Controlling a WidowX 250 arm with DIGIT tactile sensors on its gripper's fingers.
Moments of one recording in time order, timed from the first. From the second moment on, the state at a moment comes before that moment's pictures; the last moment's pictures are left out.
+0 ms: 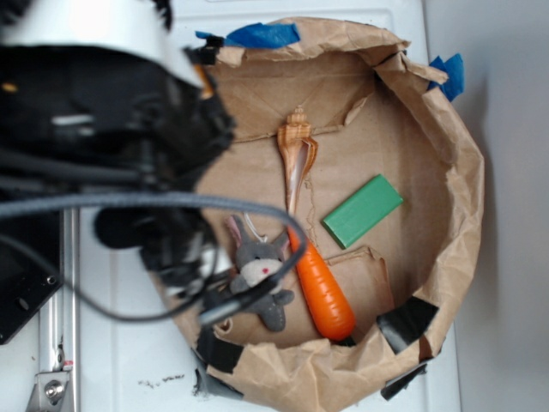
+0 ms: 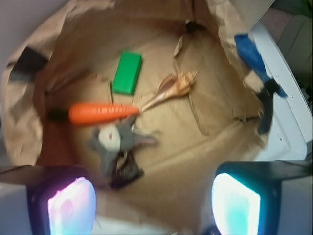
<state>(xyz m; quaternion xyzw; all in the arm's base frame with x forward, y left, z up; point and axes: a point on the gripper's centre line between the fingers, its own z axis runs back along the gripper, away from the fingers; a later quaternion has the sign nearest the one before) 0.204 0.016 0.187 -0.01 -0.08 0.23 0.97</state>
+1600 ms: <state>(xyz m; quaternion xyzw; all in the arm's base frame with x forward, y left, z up) 0.265 0.031 0.136 -0.06 -0.05 0.41 0.91</state>
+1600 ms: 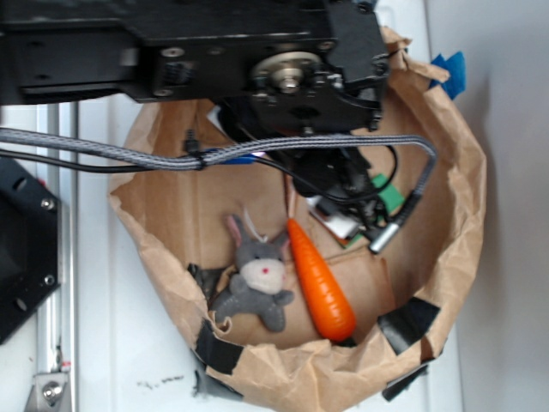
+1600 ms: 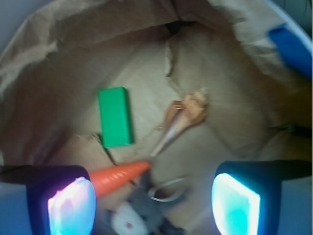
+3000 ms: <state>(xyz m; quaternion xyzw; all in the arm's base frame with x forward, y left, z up) 0.267 0.056 0.050 -0.04 -0.06 0.45 0.89</state>
